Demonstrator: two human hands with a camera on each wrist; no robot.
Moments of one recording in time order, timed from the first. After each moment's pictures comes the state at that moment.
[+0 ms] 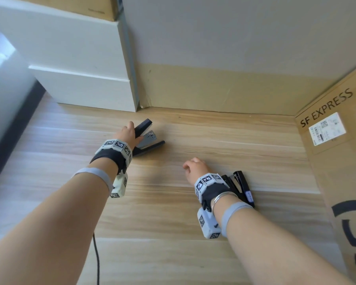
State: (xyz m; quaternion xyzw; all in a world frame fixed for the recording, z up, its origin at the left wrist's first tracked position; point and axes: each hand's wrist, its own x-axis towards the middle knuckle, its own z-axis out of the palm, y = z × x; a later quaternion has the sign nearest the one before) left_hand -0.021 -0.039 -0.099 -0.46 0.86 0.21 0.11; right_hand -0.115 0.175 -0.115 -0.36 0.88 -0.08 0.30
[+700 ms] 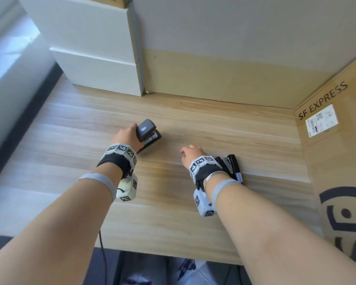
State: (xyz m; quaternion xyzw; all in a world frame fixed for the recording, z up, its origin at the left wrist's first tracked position) left_hand 0.031 0.037 -0.081 -0.48 0.85 0.22 0.06; right_hand -0.103 0.196 -0.095 -0.40 0.87 -0.02 0.29
